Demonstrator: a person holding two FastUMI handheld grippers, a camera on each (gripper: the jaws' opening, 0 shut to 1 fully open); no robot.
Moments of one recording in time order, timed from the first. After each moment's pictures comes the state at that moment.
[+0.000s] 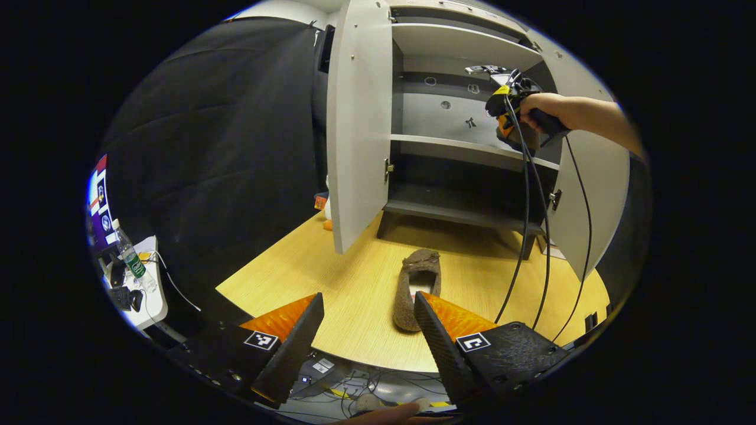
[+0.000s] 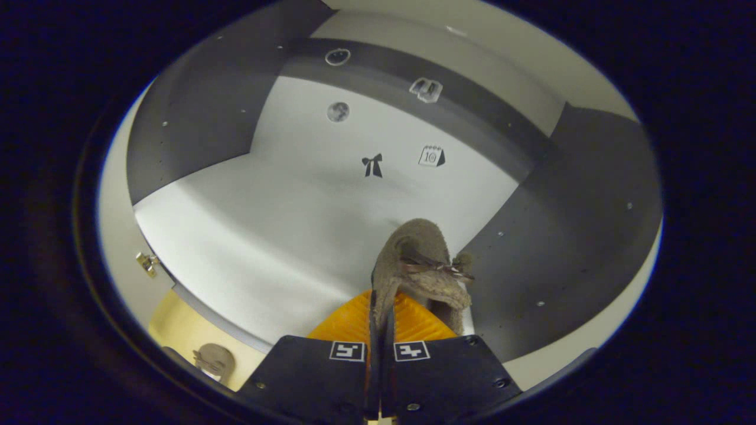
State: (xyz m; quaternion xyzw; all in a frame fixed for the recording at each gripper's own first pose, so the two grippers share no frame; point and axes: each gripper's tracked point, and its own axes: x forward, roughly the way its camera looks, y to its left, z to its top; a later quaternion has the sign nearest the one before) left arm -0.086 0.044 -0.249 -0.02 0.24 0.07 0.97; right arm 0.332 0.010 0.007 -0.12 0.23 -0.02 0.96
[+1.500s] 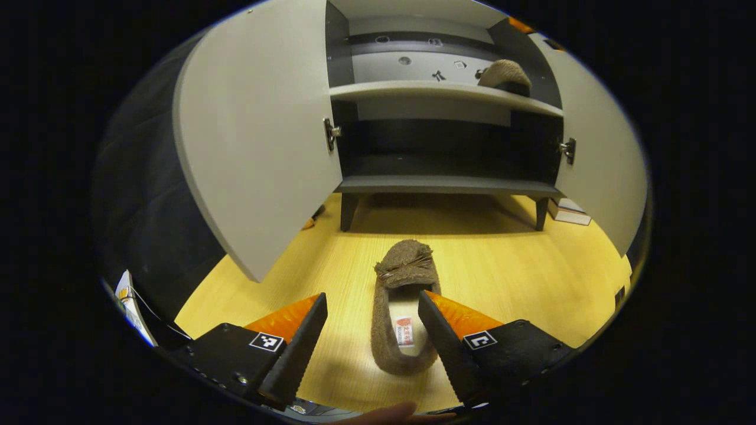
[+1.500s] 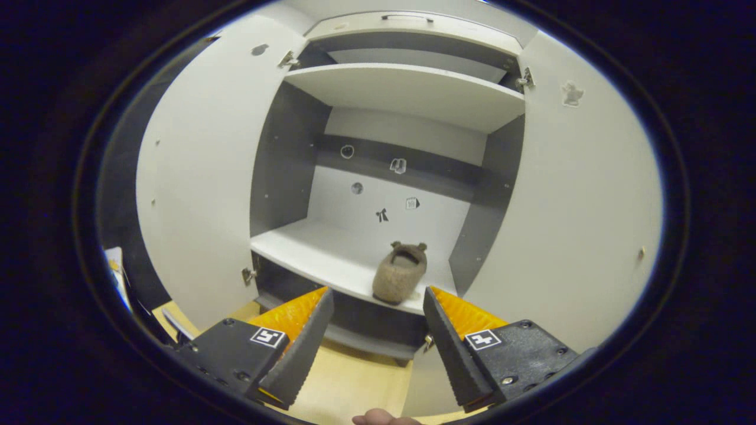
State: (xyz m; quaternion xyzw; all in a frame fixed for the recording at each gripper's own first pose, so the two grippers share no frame) left arm 0.048 0.007 -0.351 0.05 0.32 -0.01 0.95; right arm 0.067 0.007 0.024 -0.06 0.07 0.08 0.99
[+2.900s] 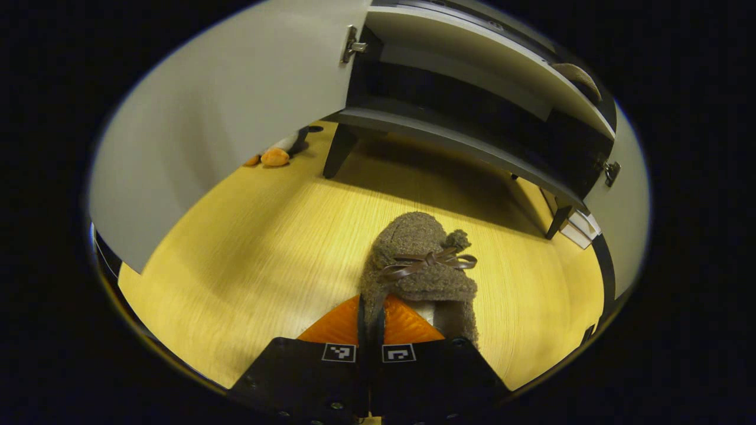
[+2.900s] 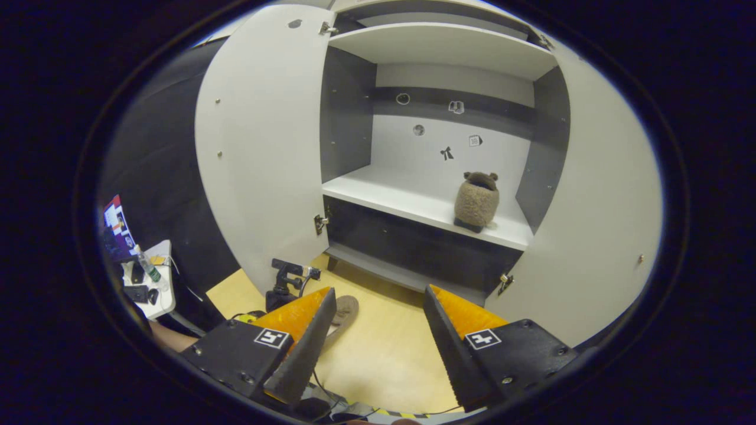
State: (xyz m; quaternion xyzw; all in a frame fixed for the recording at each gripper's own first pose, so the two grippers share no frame) left arm 0.081 -0.004 -0.392 -0.05 0.39 -0.05 0.92; right arm 0.021 0.068 -0.037 -0.02 0.17 0.19 0.97
